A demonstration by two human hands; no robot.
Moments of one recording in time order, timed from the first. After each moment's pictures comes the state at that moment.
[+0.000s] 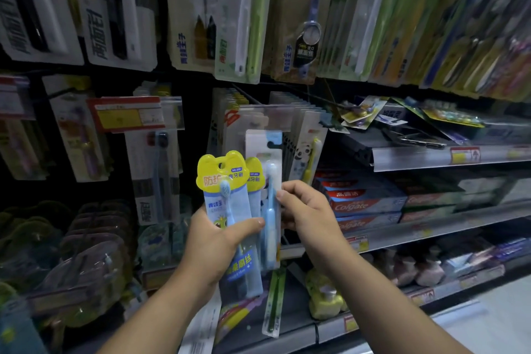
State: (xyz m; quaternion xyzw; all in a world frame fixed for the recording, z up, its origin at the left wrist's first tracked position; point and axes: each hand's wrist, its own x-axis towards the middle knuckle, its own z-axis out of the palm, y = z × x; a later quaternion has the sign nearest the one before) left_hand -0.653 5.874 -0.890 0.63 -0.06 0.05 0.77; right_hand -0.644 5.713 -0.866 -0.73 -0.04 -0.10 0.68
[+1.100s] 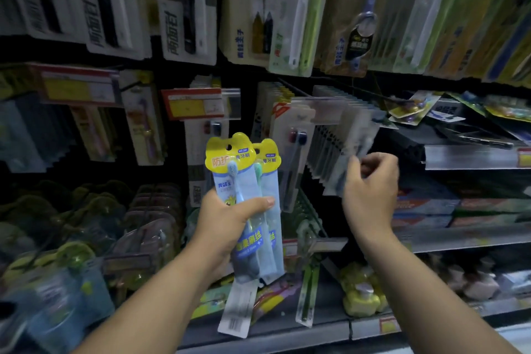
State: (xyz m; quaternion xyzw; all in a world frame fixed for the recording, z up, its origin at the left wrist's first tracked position) left_hand -0.662 5.924 -0.877 0.61 0.00 0.05 0.79; right_hand -0.620 5.714 -0.852 -0.78 0.10 -0.41 0.46
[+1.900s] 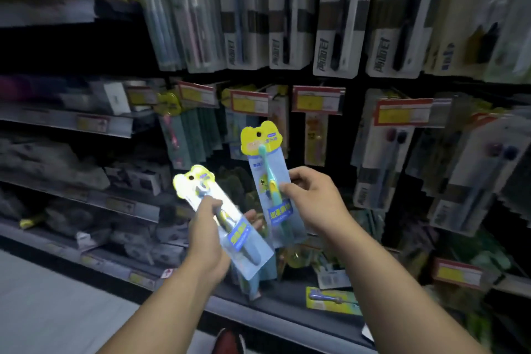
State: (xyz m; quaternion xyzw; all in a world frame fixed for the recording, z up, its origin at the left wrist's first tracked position) left_hand -0.786 6.149 -0.873 0.38 0.25 0.24 0.86; right_hand -0.691 6.018 -0.851 -0.76 -0.21 0.05 0.61
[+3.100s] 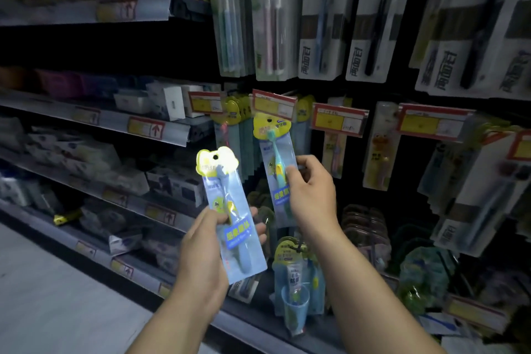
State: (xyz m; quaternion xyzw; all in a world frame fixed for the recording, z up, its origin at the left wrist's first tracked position) left_hand -0.819 6.261 -0.874 0.43 0.25 0.26 0.82; right_hand -0.684 6.178 -0.849 -0.74 -0.19 -0.07 0.65
